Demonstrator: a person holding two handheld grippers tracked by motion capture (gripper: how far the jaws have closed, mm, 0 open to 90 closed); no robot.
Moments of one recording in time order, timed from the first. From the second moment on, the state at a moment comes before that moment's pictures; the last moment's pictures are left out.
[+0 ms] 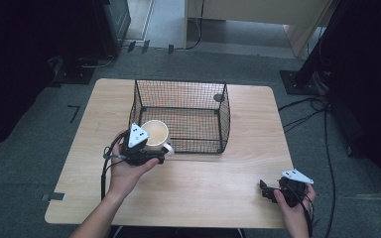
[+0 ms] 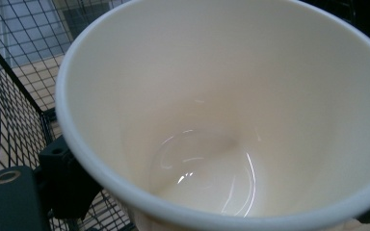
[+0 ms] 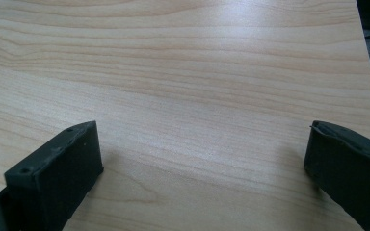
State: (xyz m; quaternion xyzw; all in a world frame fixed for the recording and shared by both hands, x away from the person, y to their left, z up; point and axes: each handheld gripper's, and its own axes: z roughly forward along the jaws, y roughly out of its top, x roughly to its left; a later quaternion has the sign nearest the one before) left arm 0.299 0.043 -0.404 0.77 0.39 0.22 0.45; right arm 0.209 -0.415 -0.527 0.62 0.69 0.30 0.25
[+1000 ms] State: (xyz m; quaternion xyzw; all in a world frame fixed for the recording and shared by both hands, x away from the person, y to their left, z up) left arm 0.382 0.001 -0.390 0.76 0.41 0.23 0.45; right arm 0.207 -0.415 -0.527 0.62 0.69 0.30 0.25
